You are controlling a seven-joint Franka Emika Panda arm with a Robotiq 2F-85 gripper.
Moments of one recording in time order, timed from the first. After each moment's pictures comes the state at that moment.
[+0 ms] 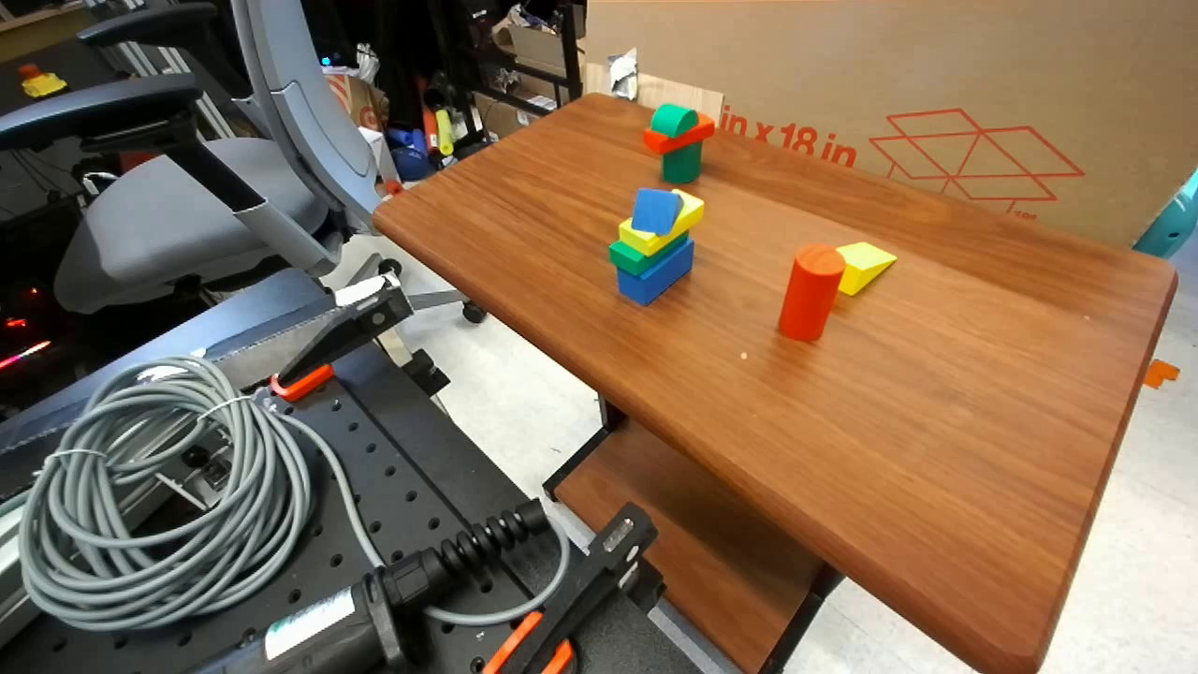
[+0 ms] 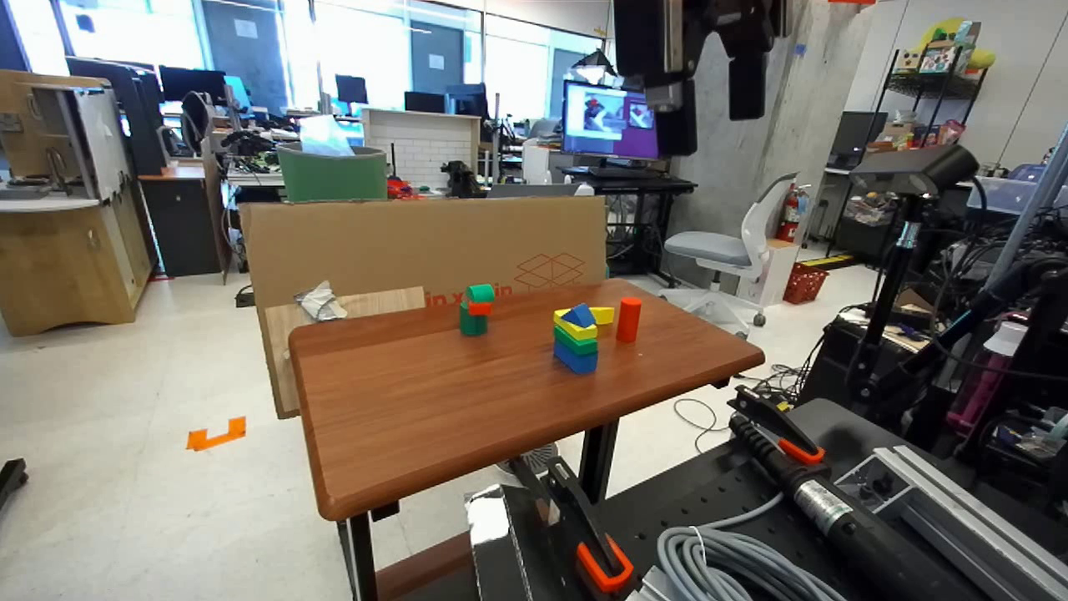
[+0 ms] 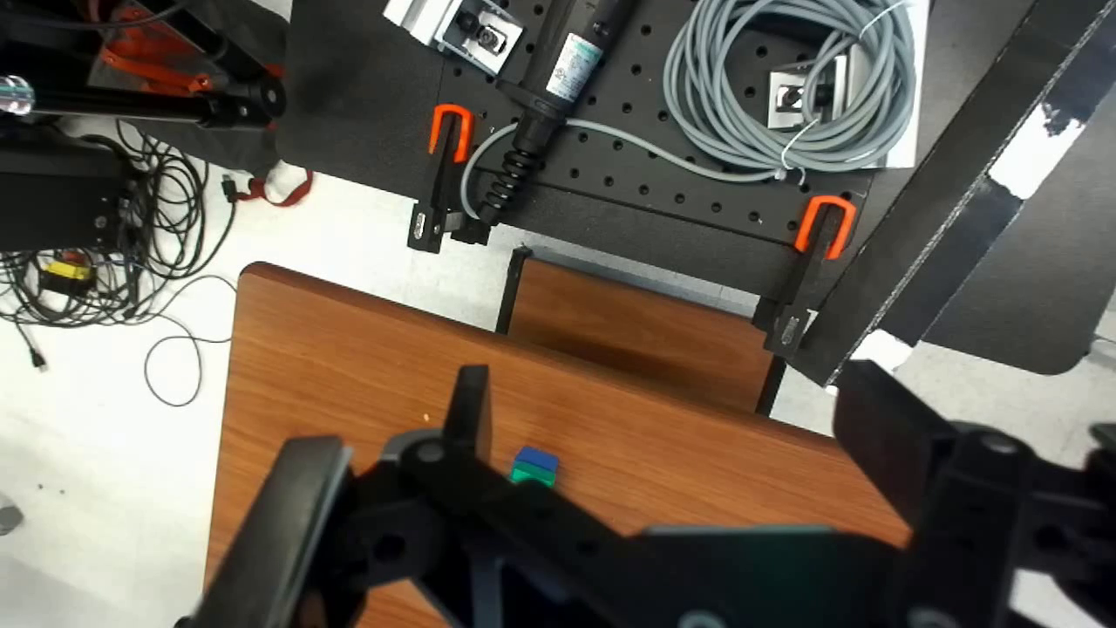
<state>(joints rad) 0.10 -0.59 0.28 -2.63 -0.13 1.91 0.10</state>
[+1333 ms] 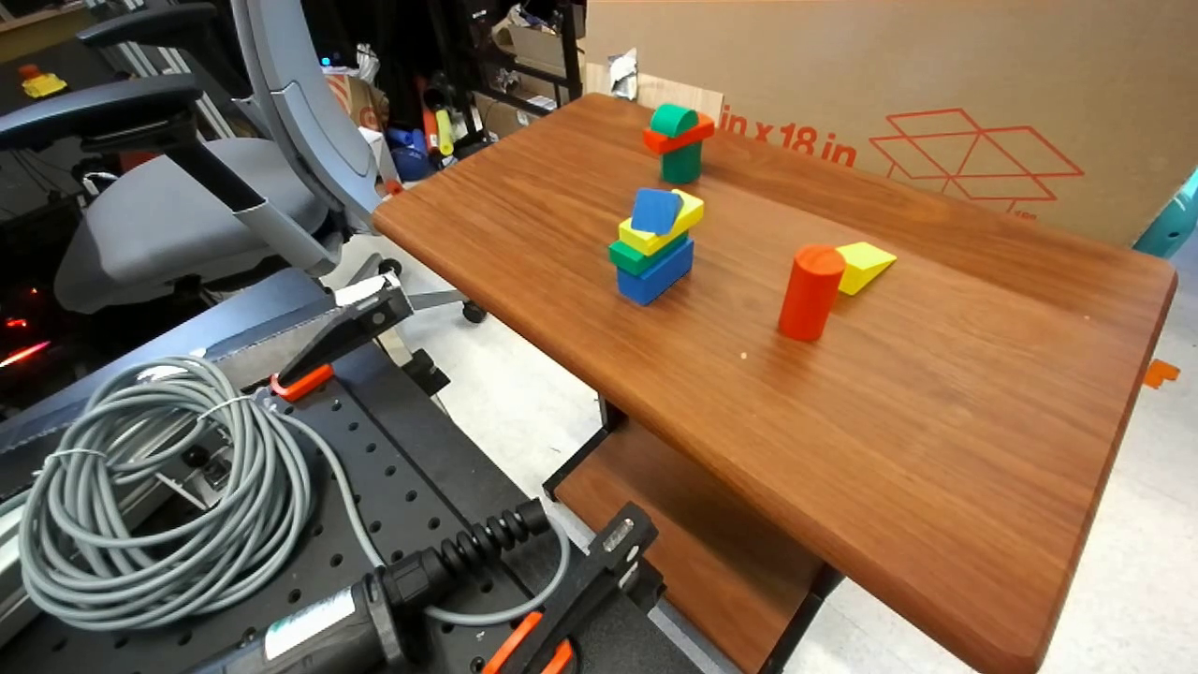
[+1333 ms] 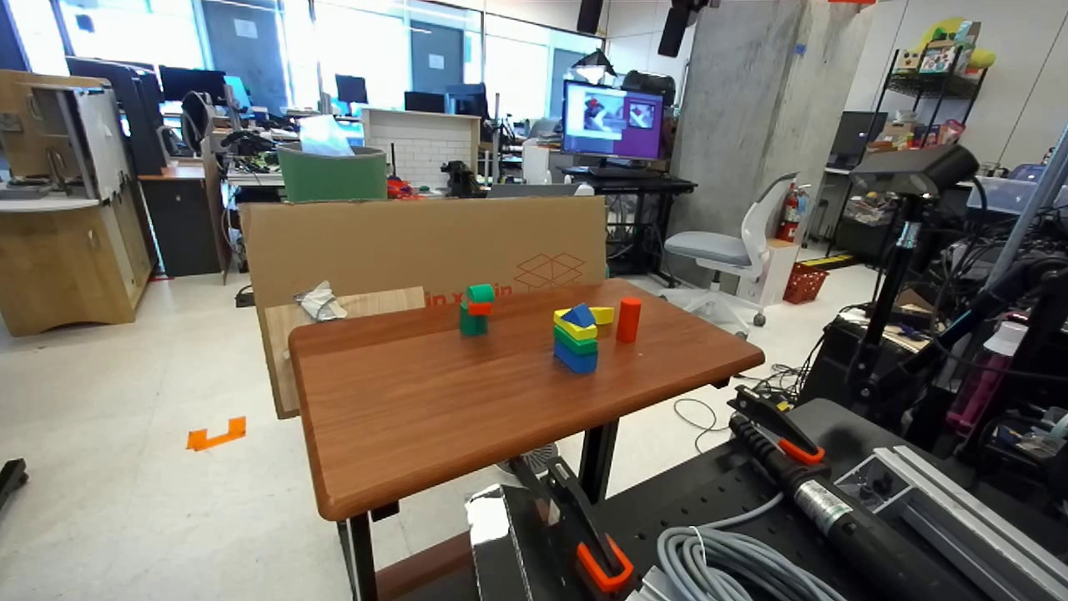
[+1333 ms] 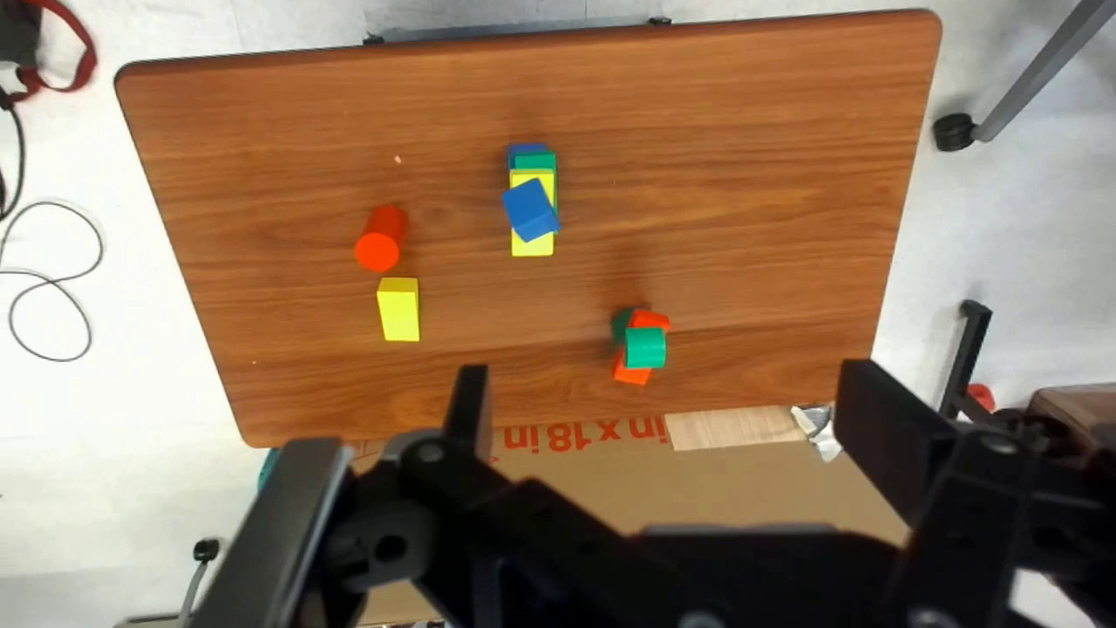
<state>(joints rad) 0.06 -0.40 0.00 -2.38 0.03 2.16 0.05</state>
